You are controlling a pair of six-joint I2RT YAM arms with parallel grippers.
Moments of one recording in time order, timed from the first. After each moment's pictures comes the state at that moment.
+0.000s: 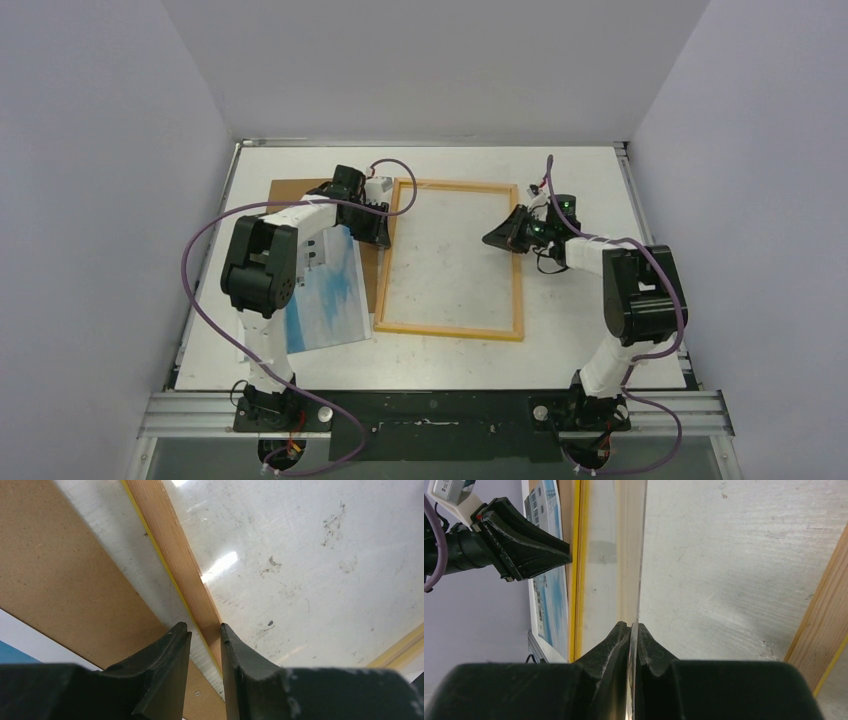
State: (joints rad) left arm -0.30 2.02 1.38 -0.43 0.43 -0.06; right arm 0.11 1.74 0.85 0.23 -0.73 0.66
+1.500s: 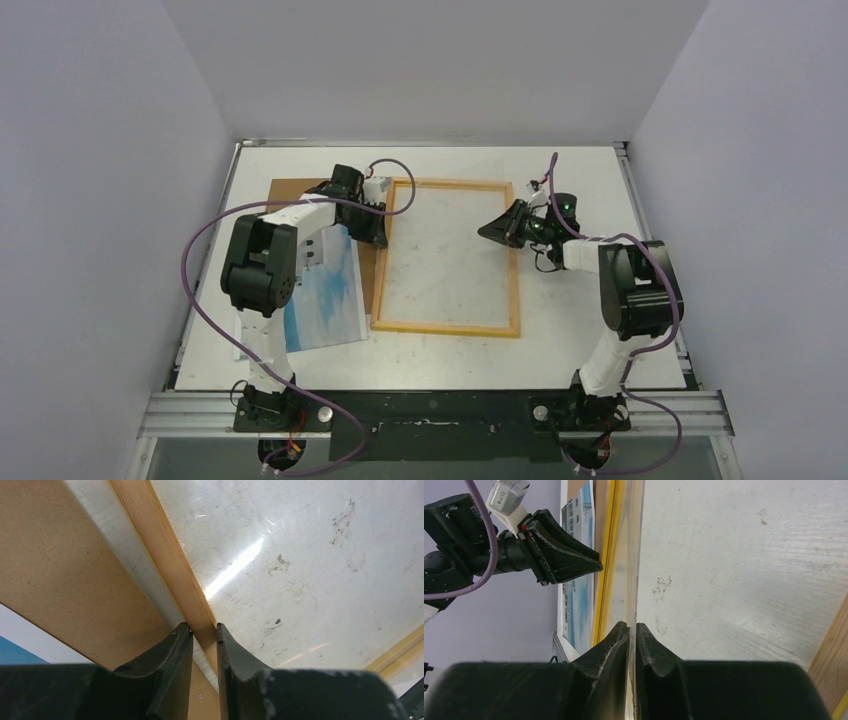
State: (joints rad) left arm -0.29 2.02 1.39 -0.45 0.42 -0.04; right arm 0.11 1.77 0.83 0.44 -0.80 0.79
